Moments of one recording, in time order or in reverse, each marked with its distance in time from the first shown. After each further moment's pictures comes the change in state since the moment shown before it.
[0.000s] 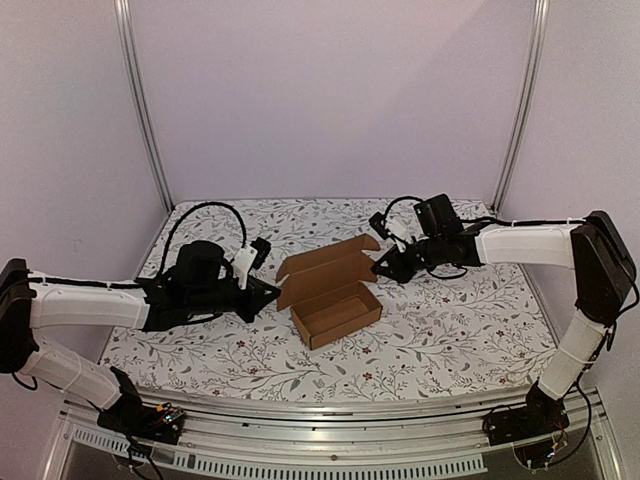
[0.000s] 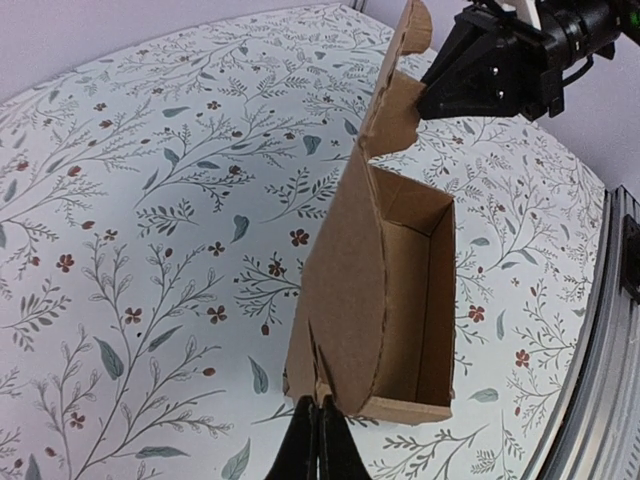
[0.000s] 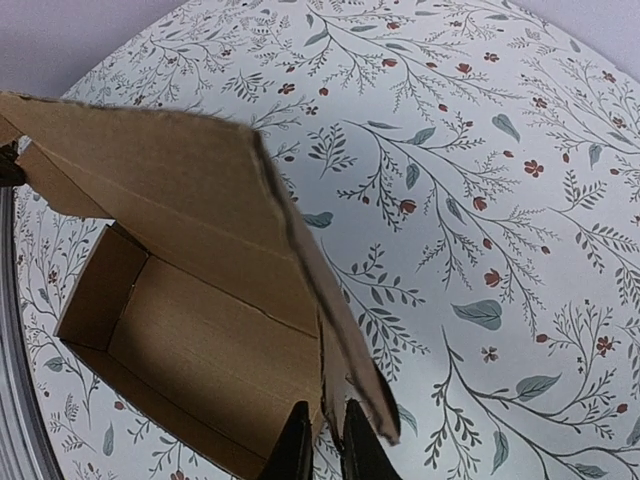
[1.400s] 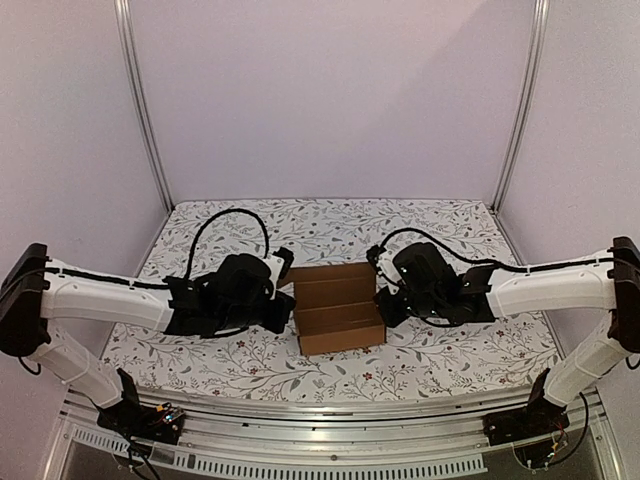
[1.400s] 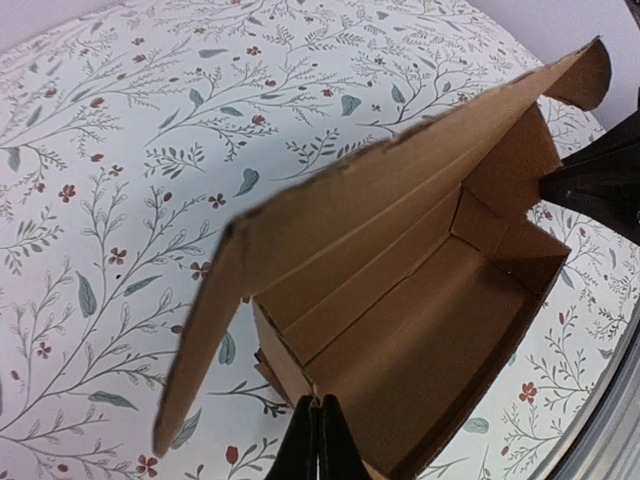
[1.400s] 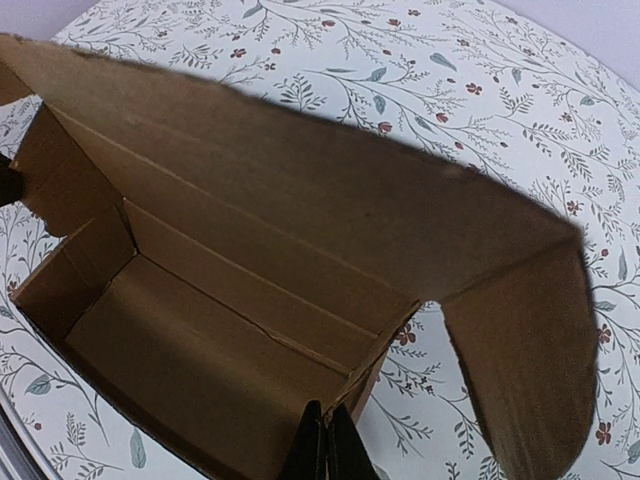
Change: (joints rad) left arm -0.233 0.135 0.169 -0.204 -0.359 -0.251; right arm 0.370 -0.217 -0.241 0.035 0.591 0.328
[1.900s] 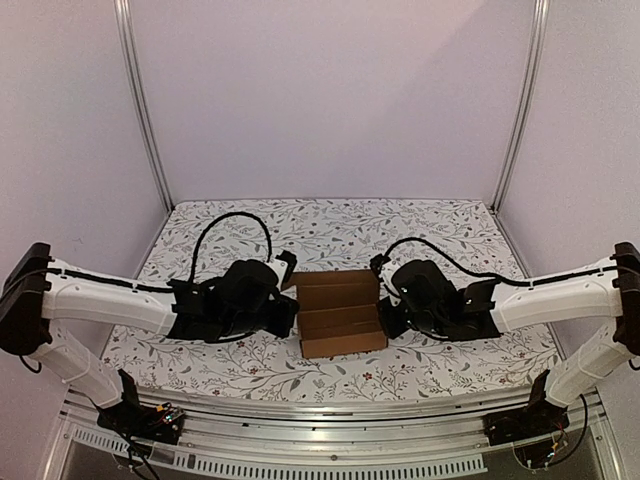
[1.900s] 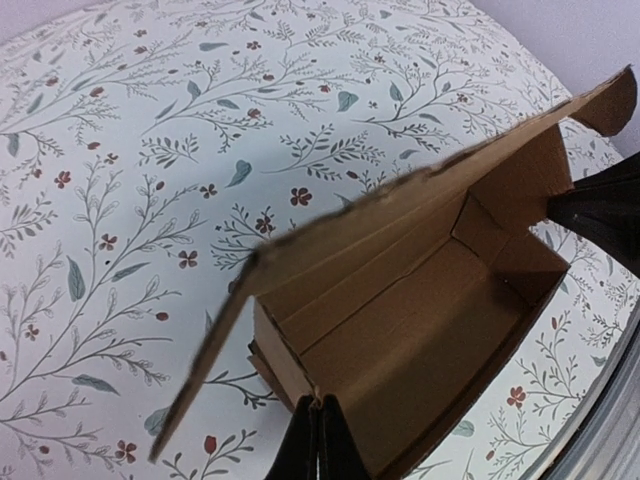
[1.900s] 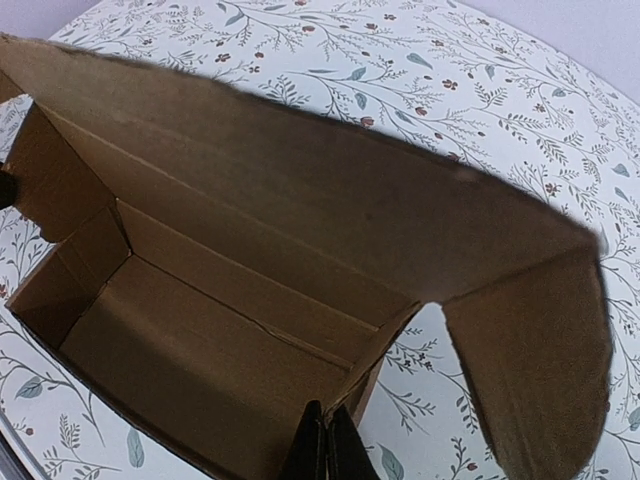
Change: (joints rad) left arm -0.061 0.013 0.013 -0.017 -0.071 -0.066; right arm 0.086 -0.035 -0.074 0.046 0.146 0.072
